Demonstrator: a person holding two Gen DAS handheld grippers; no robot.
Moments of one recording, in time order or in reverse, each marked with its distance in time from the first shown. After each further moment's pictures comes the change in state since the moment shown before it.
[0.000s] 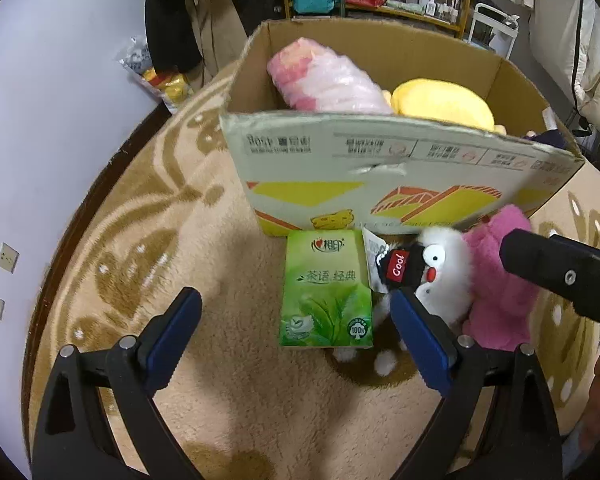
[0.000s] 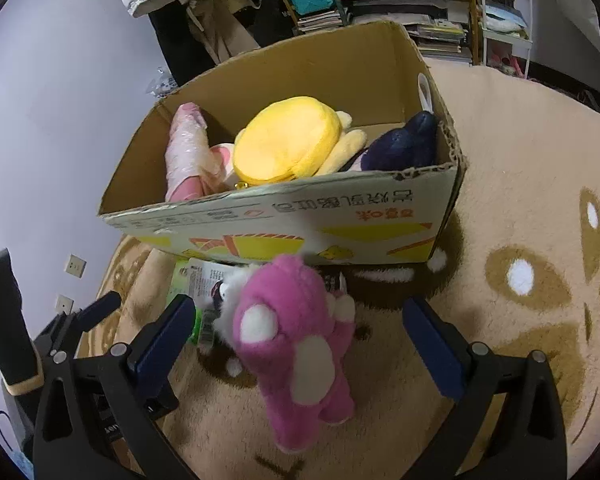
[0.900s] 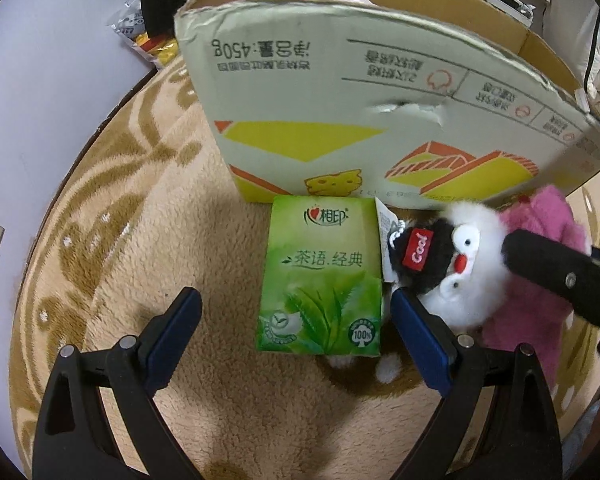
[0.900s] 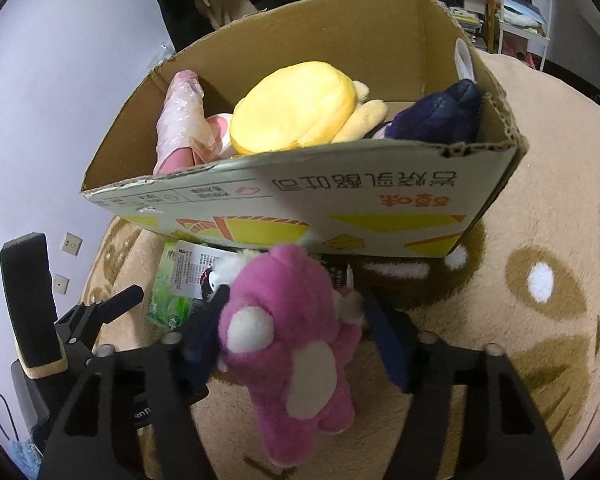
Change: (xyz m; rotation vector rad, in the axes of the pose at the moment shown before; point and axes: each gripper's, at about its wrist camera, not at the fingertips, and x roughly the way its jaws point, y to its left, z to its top) left arm 0.049 0.009 0.003 -0.029 0.100 -0.024; right arm 0.029 0.011 -0.001 -0.050 0.070 -0.002
